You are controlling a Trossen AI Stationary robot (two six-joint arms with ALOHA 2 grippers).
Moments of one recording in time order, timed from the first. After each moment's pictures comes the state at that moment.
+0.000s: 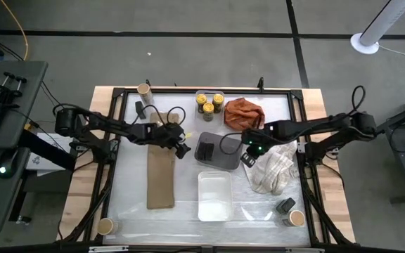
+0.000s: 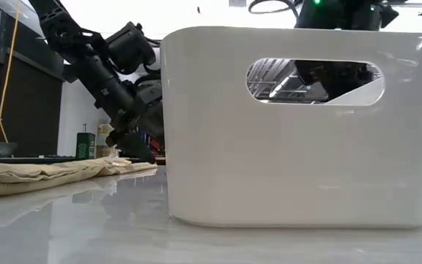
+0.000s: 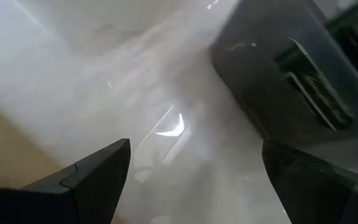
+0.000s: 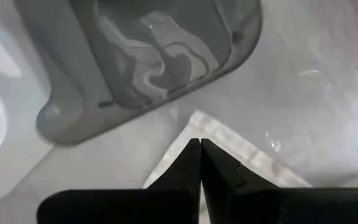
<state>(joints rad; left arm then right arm) 0.15 1.54 0.60 0.10 -0.06 -0.57 -0.04 1.35 0.86 -0.74 -0.05 0.68</state>
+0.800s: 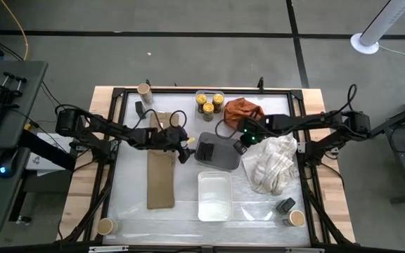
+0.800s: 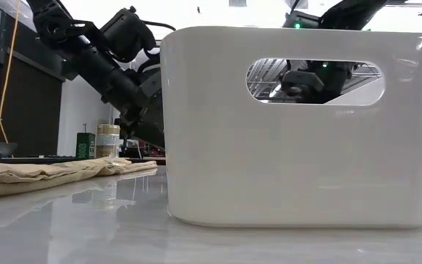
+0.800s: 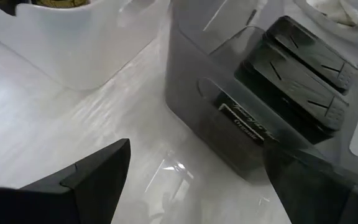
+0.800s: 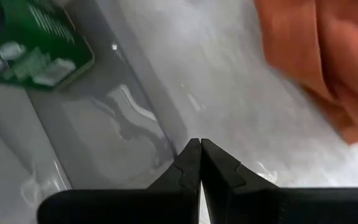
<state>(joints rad) 0.06 1.56 0.60 0.26 -0.17 -0.44 -0.19 1.42 0.83 -0.55 0.04 0.59</state>
